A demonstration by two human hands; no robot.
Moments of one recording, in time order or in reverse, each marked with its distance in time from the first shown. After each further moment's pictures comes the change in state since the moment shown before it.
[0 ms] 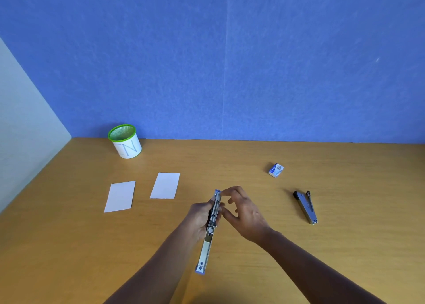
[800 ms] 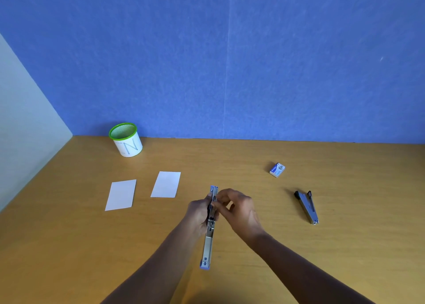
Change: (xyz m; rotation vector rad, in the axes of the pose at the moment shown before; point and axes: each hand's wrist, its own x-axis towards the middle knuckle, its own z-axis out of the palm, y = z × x) left_hand 0.010 0.000 -0.002 -0.066 0.083 0.045; right_hand 0.007 -0.025 0.006 0.173 0.138 0.133
